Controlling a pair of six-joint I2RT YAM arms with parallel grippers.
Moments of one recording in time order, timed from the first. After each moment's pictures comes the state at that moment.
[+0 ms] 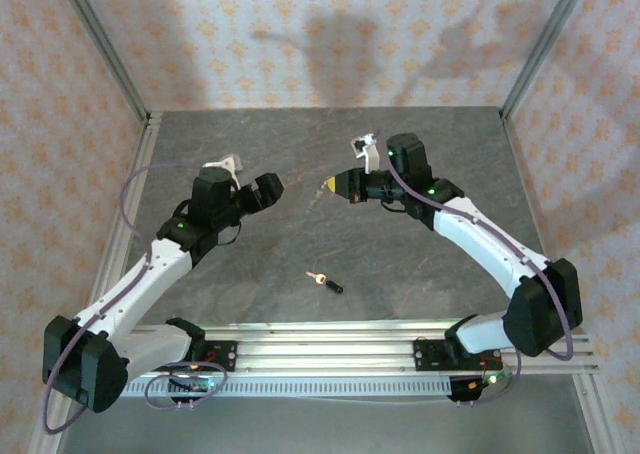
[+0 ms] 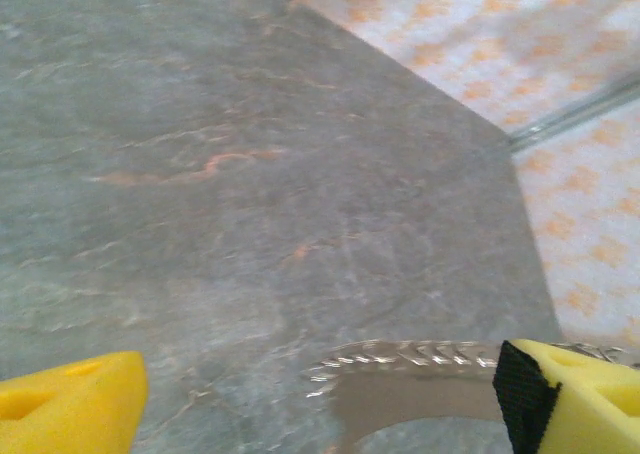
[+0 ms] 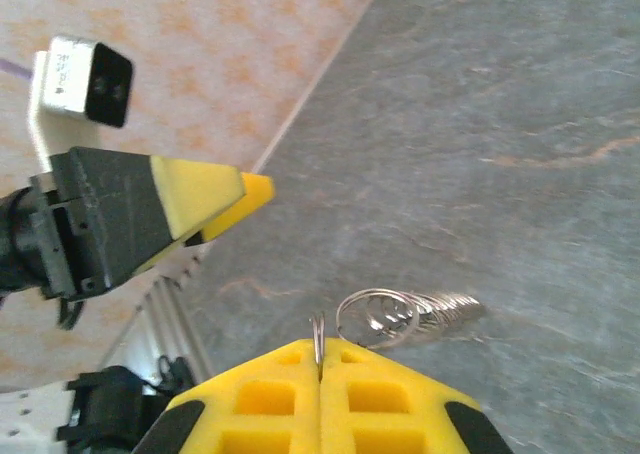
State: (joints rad) left arm -0.34 1.09 0.83 -0.22 0.12 -0.75; right arm 0.50 1.37 1.12 -0.22 -0.65 0.46
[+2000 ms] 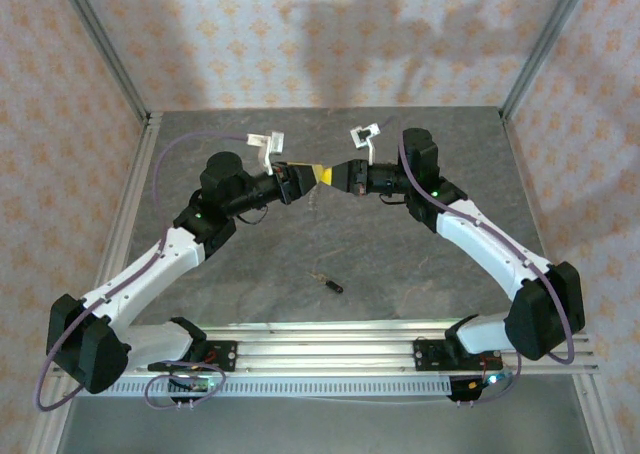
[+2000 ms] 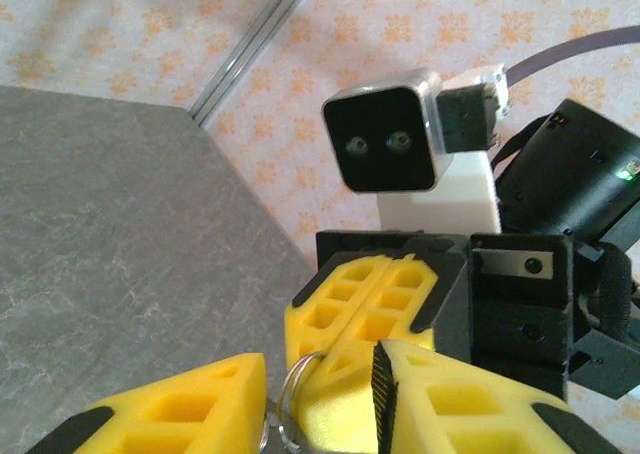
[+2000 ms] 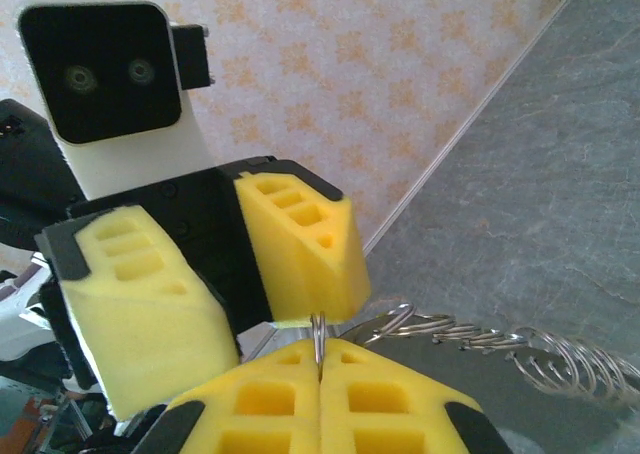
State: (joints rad) left arm -0.49 1.19 0.94 0.16 0.50 -0.69; right arm 0.49 1.36 1.09 0.07 -0.92 0.70
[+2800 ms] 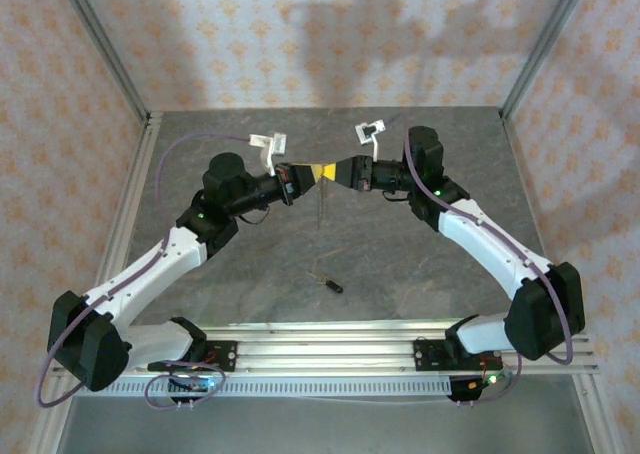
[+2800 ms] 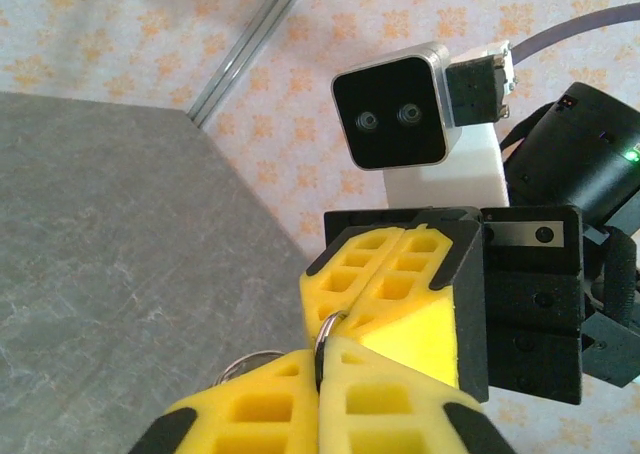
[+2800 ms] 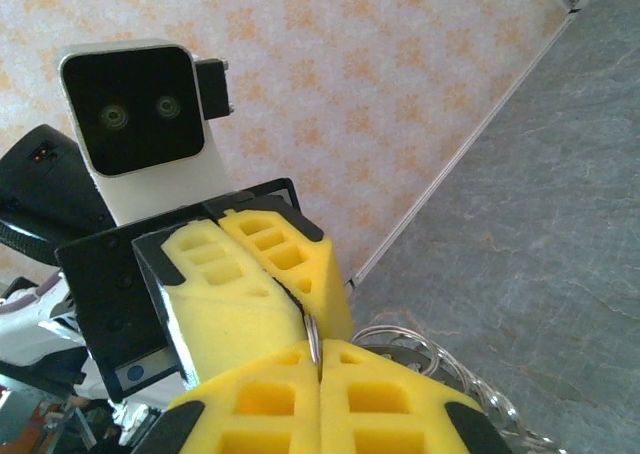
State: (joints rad) left arm -0.50 1.21 0.93 0.19 0.50 -0.67; right arm 0.46 1.36 1.08 0.12 -0.94 0.73
